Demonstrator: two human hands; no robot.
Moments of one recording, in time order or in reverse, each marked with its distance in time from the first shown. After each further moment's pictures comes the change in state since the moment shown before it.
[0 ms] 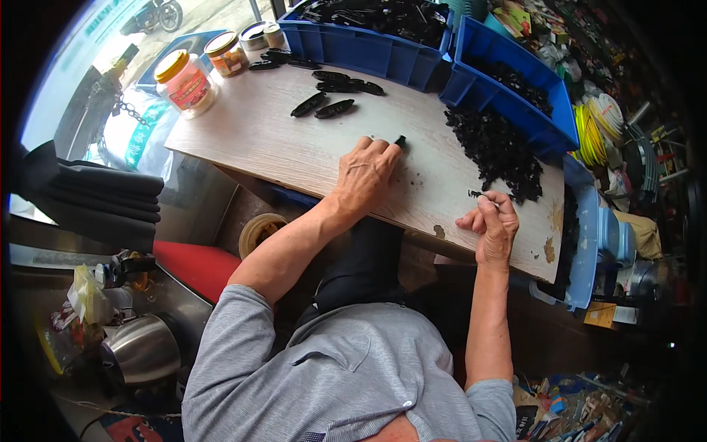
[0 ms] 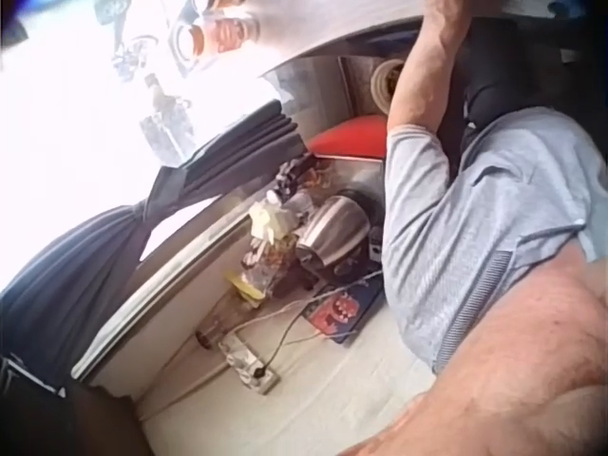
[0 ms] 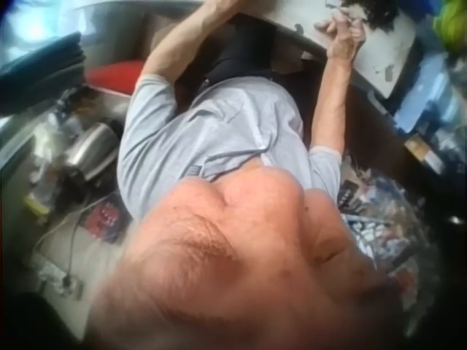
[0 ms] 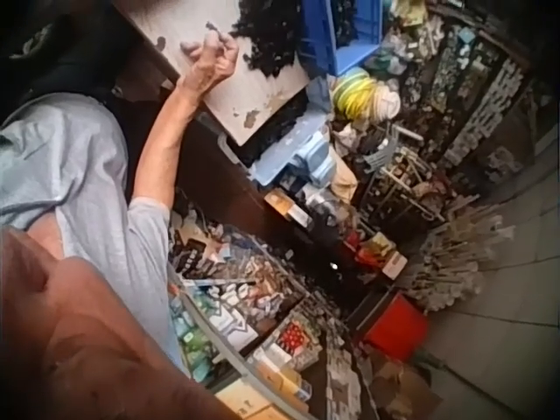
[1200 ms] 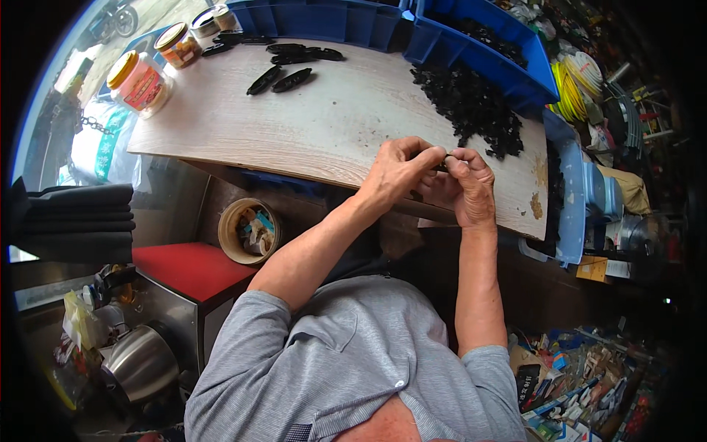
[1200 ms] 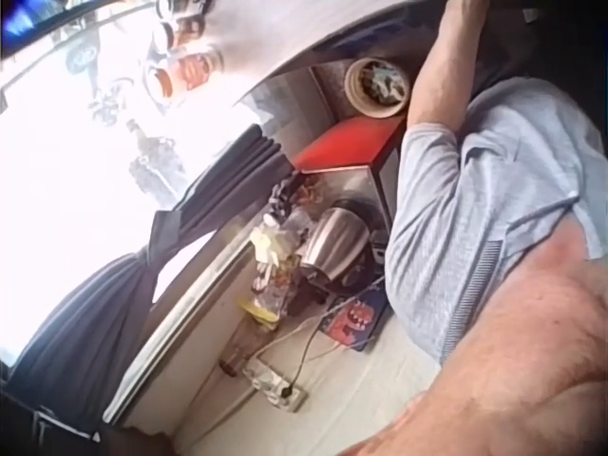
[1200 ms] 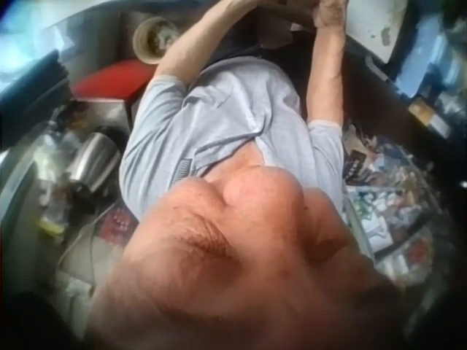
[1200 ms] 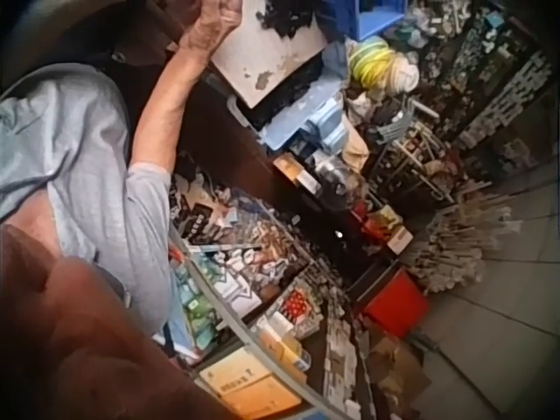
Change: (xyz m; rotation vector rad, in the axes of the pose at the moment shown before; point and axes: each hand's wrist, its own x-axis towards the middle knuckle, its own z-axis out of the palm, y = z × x) left_hand 0.006 0.092 0.012 -1.523 -0.398 -0.713; right_hand -0.005 -0.005 0.003 0.186 -0.069 0.193
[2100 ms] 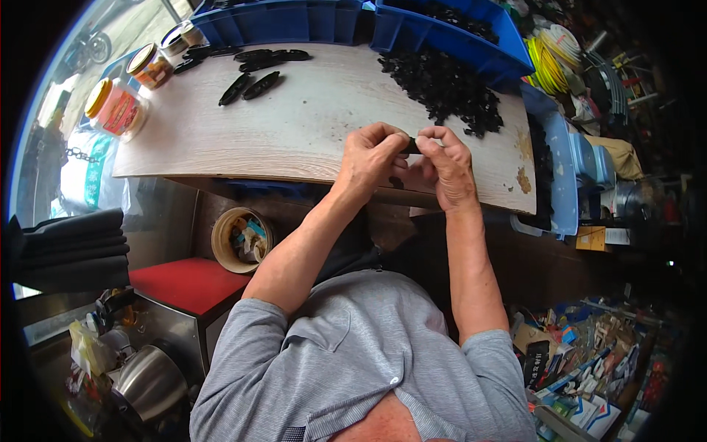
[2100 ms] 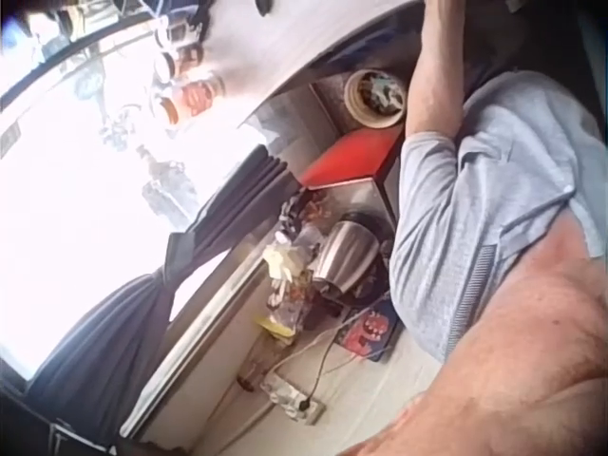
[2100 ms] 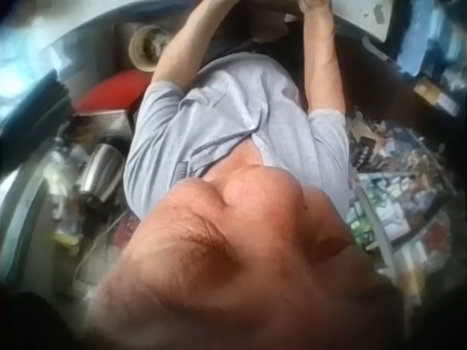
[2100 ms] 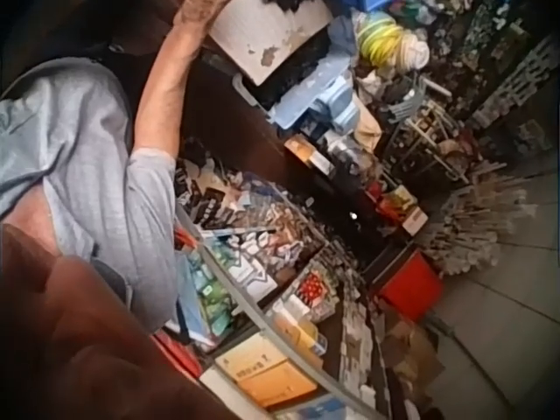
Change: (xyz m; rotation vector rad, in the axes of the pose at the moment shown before) left_hand 0.005 -0.010 -0.002 -0.076 0.075 0.057; right_hand -0.004 -0.011 0.019 -0.248 0.076 -0.025
